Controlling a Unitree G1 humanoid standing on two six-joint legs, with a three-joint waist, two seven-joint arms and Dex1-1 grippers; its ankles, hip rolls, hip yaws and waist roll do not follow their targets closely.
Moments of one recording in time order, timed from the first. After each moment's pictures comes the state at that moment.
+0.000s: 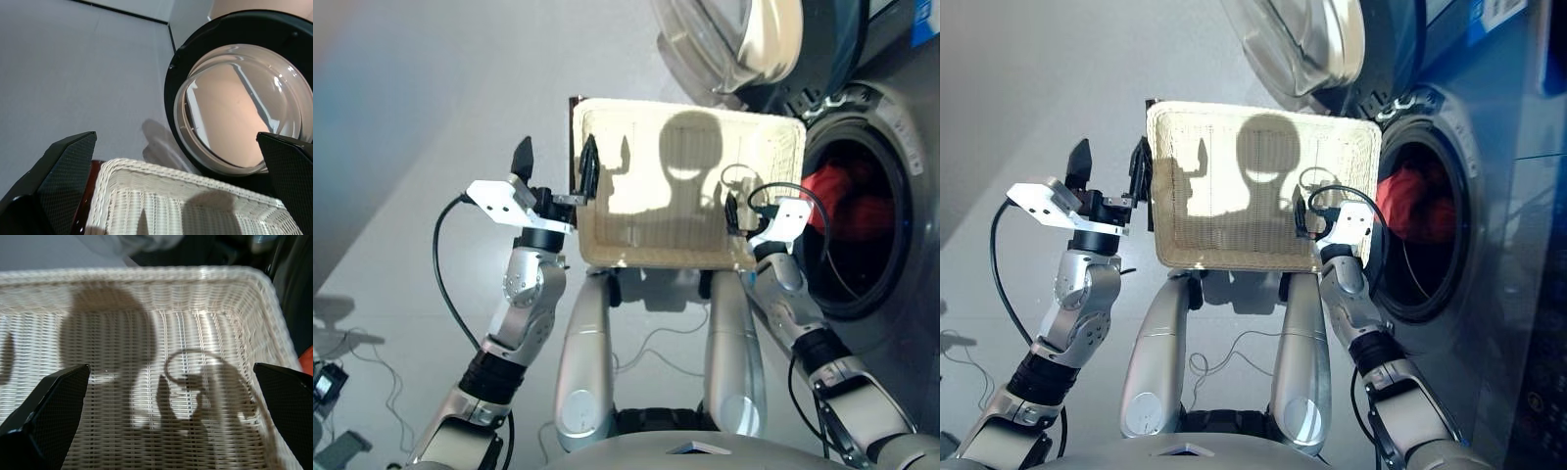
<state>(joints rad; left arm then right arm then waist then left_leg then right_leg) -0.20 0.38 -0.30 0.01 -0.59 -0.39 0.08 -0.28 -0.40 0.32 0.46 0.59 -0.36 -0.10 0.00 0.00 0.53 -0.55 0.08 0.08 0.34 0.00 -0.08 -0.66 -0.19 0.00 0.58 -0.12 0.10</state>
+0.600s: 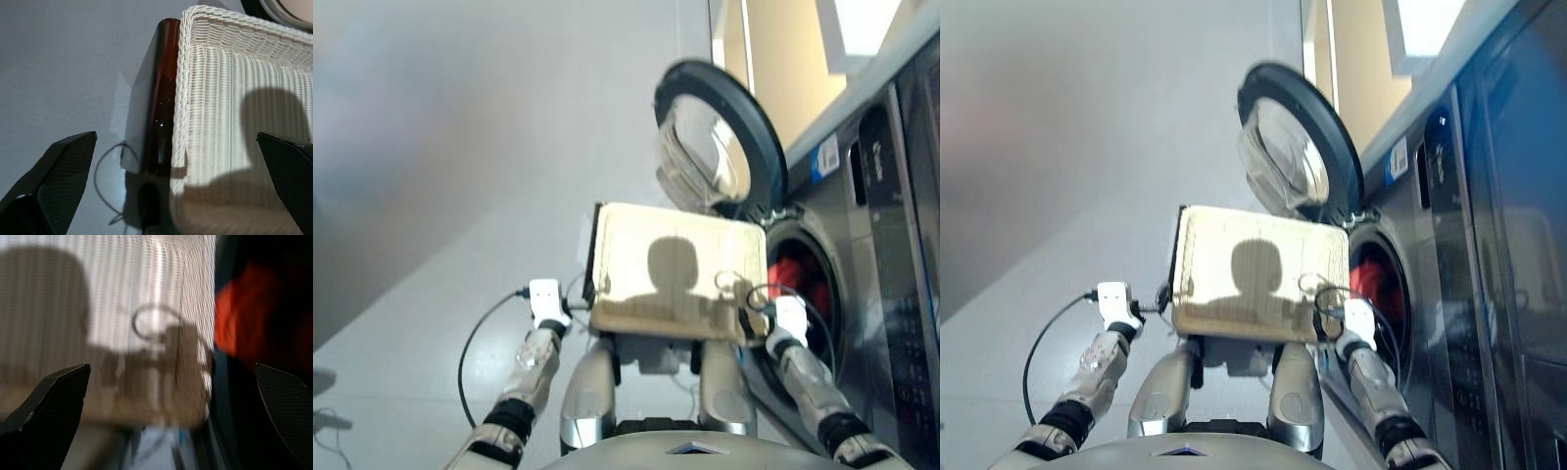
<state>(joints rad) 0.03 0.24 -0.27 0.78 -0.37 -0.34 -0.11 0.10 -0.36 0.19 0.93 0.42 -0.30 0.09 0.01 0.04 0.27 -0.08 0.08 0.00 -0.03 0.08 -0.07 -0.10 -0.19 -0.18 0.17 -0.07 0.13</state>
